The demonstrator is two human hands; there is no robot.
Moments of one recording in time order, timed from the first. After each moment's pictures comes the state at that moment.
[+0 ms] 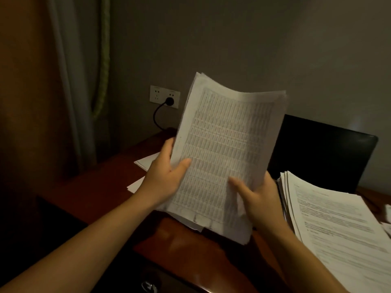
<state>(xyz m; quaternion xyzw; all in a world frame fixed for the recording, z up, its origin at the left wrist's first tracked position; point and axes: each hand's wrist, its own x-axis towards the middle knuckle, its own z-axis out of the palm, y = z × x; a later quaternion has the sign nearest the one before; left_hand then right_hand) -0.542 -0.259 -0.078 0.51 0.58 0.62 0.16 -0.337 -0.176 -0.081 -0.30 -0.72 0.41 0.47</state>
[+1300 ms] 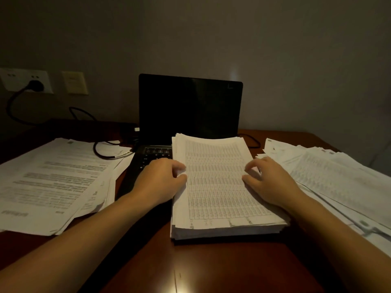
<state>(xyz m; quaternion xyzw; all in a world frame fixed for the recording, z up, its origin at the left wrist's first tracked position) -0.319 -0.145 -0.102 0.68 0.67 0.29 0.11 -0.056 -0.112 -0.089 -0.65 -0.74 0.09 0.18</state>
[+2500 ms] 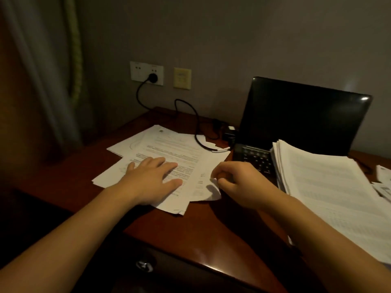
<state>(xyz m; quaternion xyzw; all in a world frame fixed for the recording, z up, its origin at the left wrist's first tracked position) -0.556 -0.250 -0.120 0.59 0.80 0.02 0.09 -0.330 -0.165 -0.087 -0.37 -0.91 0.17 0.12</state>
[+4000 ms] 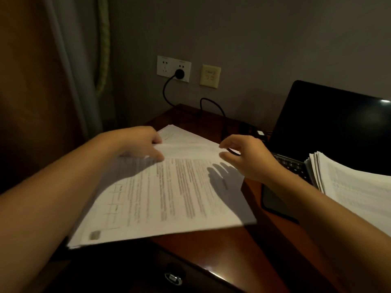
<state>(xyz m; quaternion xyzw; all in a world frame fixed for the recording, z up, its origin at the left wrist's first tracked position) -0.674 -0.234 -0.069 0.54 0.82 0.08 0.15 -0.418 -0.124 -0.068 -0.33 -0.91 0.15 0.19</state>
